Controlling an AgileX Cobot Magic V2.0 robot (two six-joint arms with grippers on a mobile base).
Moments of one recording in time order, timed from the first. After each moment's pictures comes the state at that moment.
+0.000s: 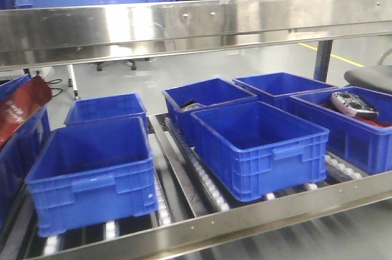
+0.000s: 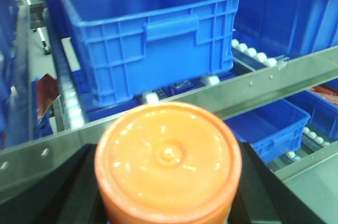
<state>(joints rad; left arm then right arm) -0.07 0.88 -1.21 0.01 0.71 0.00 0.11 0.88 -0.98 0.17 0.74 -0.08</state>
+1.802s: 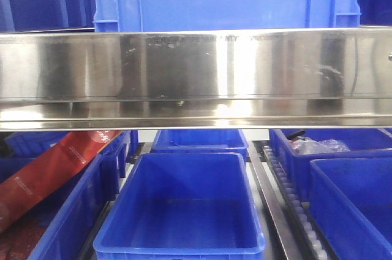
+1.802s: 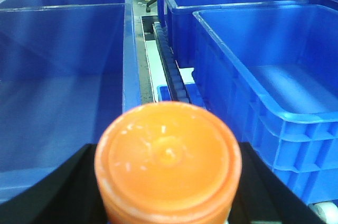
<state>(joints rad) -0.07 0.88 -1.21 0.01 0.71 0.00 0.11 0.88 -0.98 0.17 0.74 -0.08</state>
